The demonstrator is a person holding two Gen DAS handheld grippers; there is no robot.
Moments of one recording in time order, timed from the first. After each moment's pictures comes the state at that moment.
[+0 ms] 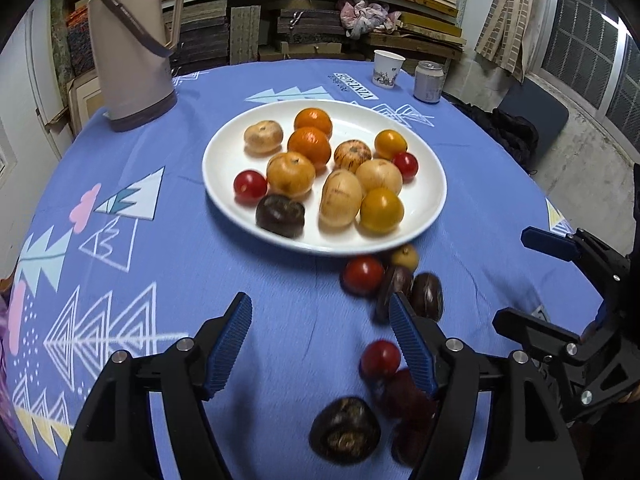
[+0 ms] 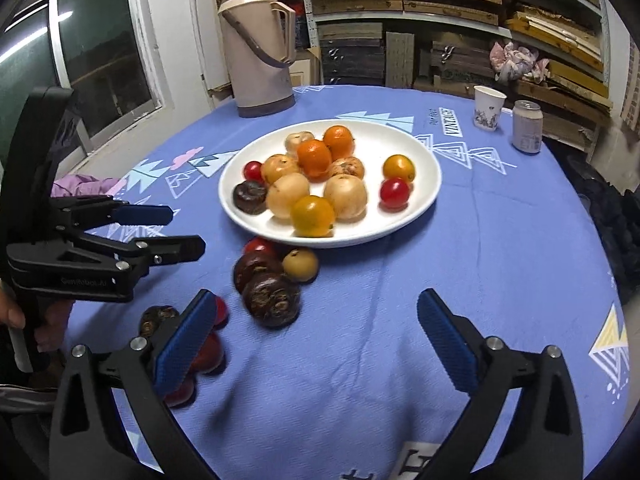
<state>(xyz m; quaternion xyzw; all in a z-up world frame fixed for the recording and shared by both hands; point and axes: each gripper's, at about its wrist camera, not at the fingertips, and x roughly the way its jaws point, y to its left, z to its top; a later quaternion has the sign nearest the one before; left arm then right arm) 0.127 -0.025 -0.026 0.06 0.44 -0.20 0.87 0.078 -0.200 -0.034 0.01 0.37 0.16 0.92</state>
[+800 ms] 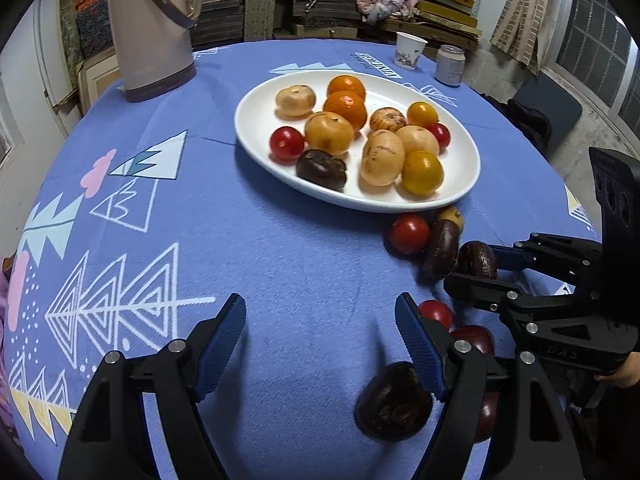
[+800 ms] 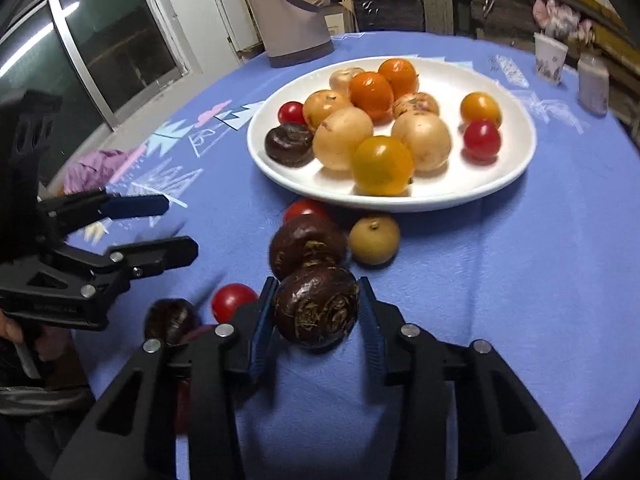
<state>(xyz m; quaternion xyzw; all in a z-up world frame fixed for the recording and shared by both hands) 0.128 0.000 -0.047 0.06 0.47 -0.18 0.86 0.121 -0.168 -0.076 0.04 0.43 0.23 0.87</state>
